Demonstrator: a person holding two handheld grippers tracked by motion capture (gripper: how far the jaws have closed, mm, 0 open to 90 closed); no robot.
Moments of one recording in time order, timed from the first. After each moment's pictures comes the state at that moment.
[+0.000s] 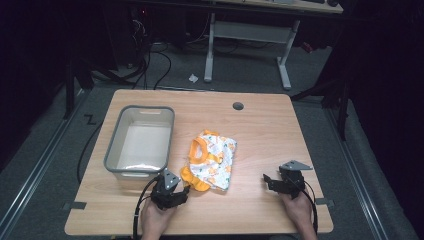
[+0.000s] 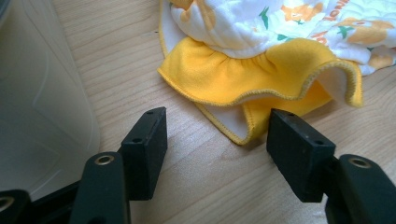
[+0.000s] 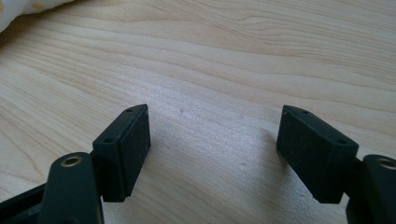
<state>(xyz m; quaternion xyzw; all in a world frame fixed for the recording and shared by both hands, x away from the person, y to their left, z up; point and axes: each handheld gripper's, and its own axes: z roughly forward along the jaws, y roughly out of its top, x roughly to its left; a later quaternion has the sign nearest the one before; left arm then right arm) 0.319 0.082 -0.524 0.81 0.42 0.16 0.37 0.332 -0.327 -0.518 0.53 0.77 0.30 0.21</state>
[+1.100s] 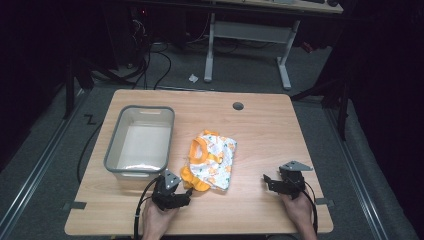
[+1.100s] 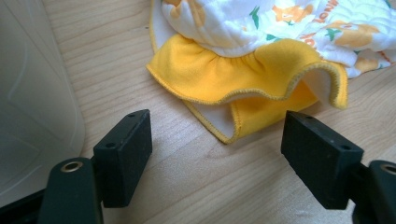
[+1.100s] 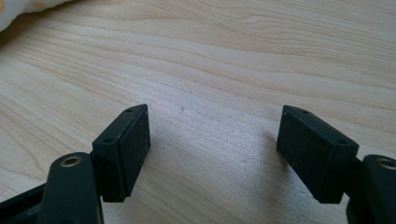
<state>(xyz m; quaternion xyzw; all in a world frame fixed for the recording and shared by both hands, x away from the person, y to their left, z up) 0.316 0.080 -0.522 0.81 0.43 0.14 0.38 0.331 -0.327 -0.518 0.52 0.77 0.30 0.21</state>
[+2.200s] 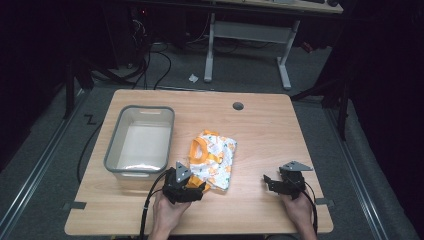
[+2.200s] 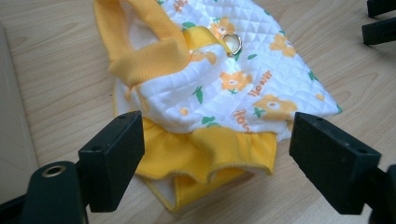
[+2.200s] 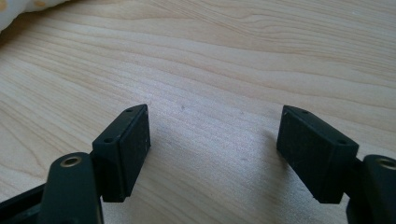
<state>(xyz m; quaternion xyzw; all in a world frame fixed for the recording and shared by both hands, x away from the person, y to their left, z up) 0.325 0.046 -0.486 0.81 0.41 0.14 0.40 0.330 -0.327 -0.518 0.52 0.77 0.30 0.21</state>
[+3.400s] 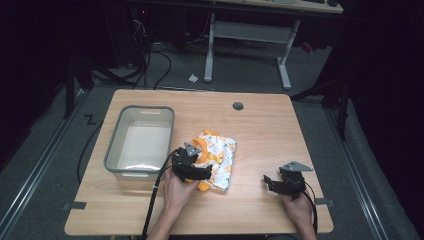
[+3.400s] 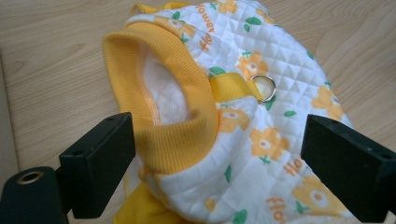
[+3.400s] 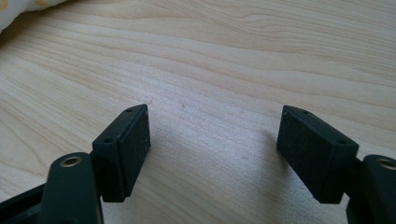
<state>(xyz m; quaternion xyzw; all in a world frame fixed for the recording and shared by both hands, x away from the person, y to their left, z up) 0.385 0.020 -0.480 0.81 0.45 0.13 0.37 0.329 -0.327 -0.518 0.53 0.77 0.30 0.21</state>
